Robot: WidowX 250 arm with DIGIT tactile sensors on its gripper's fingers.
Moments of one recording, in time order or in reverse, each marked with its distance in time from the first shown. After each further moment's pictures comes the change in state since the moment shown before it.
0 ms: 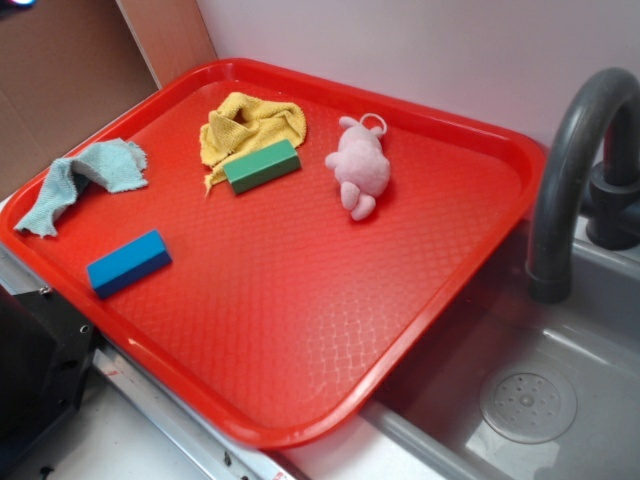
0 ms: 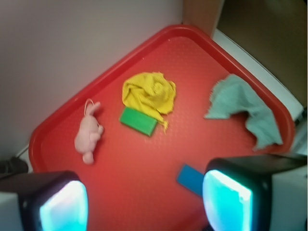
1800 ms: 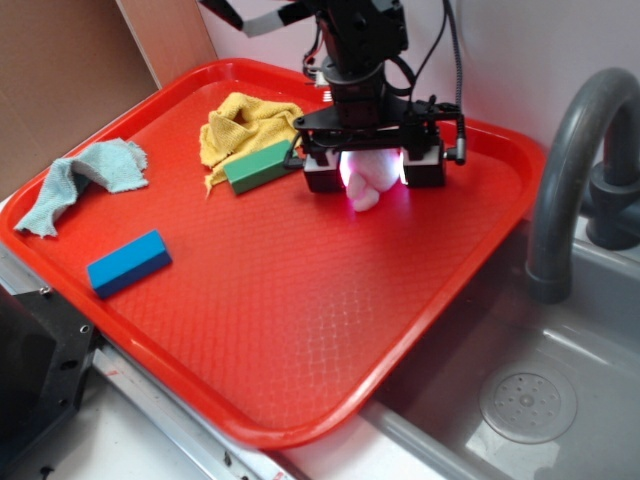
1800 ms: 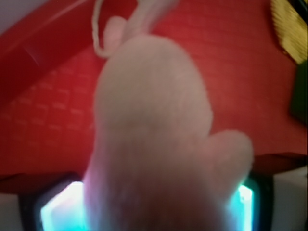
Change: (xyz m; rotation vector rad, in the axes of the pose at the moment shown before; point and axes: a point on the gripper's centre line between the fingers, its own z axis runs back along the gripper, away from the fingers) arm -0.003 -0.096 -0.220 0.185 0.106 -0.009
